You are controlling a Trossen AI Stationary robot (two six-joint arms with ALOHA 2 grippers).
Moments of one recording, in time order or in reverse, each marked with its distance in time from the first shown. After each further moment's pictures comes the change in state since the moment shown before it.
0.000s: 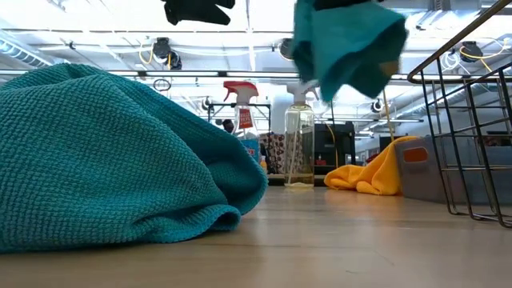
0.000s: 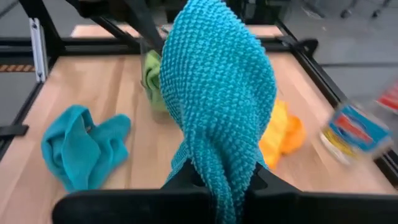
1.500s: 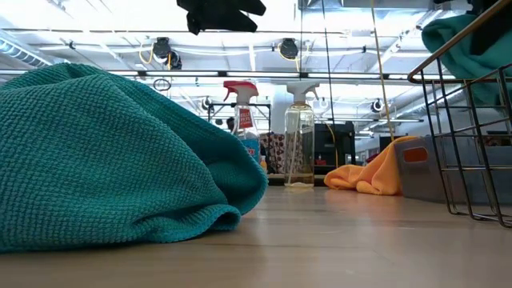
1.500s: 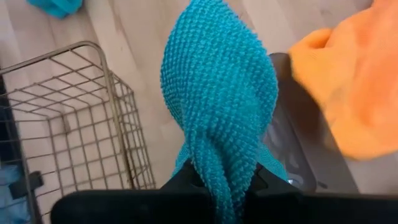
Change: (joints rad) left arm -0.003 0.141 -0.001 0.216 0.000 0.026; right arm 0.206 -0.265 0.000 -0.927 -0.135 0.674
